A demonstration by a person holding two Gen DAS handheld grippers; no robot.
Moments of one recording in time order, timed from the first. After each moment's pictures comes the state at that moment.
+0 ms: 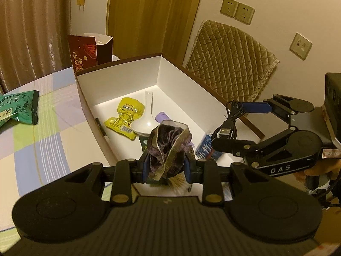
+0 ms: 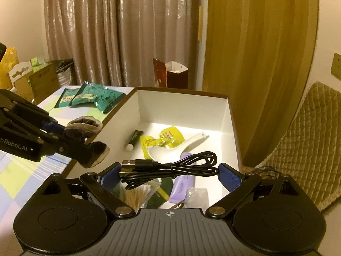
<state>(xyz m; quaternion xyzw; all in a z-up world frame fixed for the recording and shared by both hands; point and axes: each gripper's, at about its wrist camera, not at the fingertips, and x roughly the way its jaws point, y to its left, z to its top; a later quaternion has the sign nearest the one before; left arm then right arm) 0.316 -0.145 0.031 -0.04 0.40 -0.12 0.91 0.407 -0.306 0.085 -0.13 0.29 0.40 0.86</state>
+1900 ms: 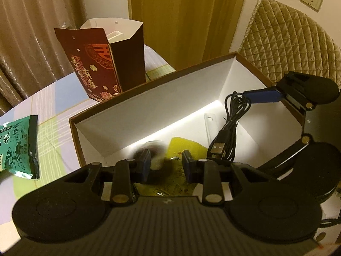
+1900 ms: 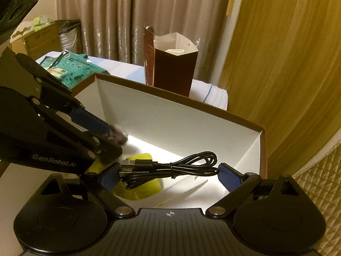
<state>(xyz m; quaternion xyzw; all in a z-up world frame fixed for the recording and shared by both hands) 0.529 -0.112 -0.030 0.00 0.47 -0.03 0.88 0.571 -0.190 0.037 -0.24 0.33 0.43 0.81</state>
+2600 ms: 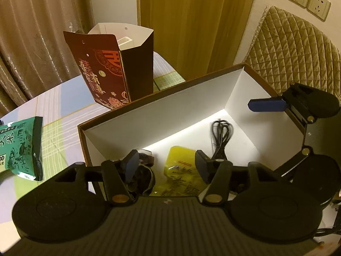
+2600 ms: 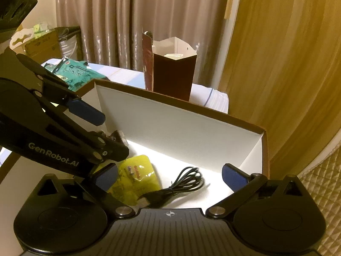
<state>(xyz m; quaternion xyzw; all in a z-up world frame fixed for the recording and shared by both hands) 0.533 -0.106 -0.024 -0.01 0.46 -0.02 0.89 0.573 -0.193 0.036 -0.22 0.32 0.44 0.81</state>
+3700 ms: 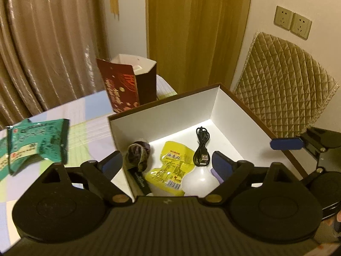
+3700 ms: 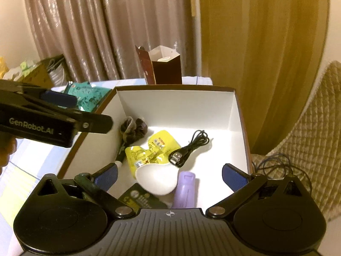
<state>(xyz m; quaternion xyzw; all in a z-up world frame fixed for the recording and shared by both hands) 0.430 -0.128 0.041 -0.01 0.39 0.02 0.92 0.482 -0.263 0.083 -0.10 0.37 0.38 0.84</state>
